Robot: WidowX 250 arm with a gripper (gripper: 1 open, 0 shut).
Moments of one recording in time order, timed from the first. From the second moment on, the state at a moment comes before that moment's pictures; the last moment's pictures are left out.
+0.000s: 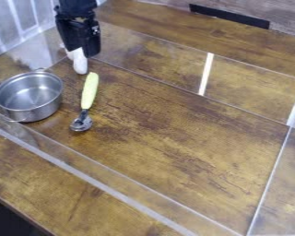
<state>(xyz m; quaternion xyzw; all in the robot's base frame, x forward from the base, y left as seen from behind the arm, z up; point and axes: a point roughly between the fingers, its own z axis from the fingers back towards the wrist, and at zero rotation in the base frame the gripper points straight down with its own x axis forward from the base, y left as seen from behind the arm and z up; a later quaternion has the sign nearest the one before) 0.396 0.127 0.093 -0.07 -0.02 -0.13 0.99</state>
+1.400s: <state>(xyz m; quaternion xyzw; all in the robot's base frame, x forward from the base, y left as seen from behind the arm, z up) 0.408 0.122 0.051 -0.06 -0.01 -0.18 0.98</state>
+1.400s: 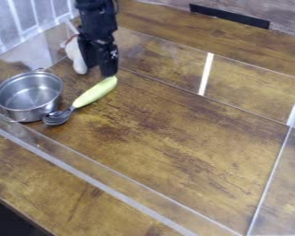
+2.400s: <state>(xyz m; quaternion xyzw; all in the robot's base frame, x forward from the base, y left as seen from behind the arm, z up) 0.413 0.150 0.072 -0.07 -0.02 -0.20 0.98</state>
